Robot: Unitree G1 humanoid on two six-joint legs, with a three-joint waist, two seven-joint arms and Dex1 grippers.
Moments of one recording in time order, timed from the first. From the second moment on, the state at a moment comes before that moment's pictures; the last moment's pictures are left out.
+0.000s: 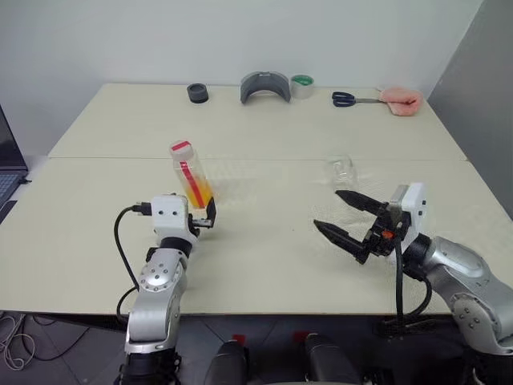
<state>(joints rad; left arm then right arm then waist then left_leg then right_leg) -0.12 0.15 0.11 -0.32 -0.06 0.37 -0.05 -0.11 -0.58 -0.06 -0.62 0.69 0.59 0.65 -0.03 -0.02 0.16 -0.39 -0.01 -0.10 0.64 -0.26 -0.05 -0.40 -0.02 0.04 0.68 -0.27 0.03</state>
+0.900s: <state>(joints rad) -0.36 0.15 0.13 -0.09 -0.03 0.36 0.04 -0.18 -0.56 -0.03 -0.59 0.69 0.60 0.65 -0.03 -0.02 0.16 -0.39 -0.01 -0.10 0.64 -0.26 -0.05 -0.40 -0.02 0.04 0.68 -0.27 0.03</state>
